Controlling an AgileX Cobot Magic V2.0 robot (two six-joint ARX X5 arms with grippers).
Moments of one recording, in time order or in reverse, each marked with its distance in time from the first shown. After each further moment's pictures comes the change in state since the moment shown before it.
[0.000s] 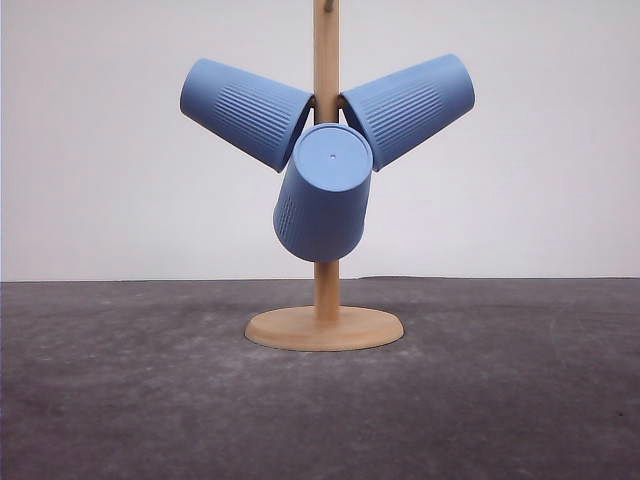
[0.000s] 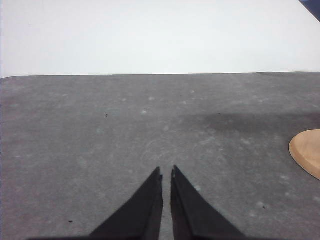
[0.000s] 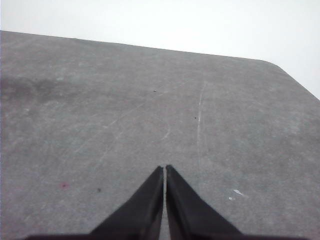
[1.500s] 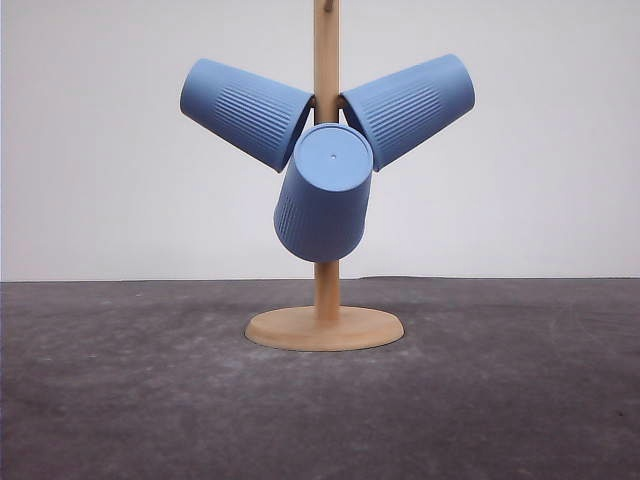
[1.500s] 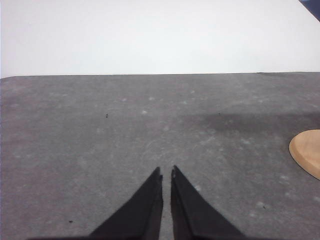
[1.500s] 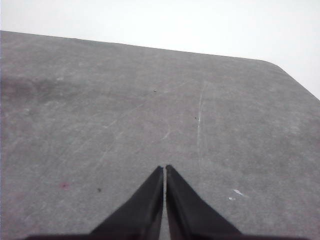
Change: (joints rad) left_arx 0.000 0.000 0.000 0.000 0.000 0.000; right_arx 0.000 0.000 0.000 0.000 0.000 0.000
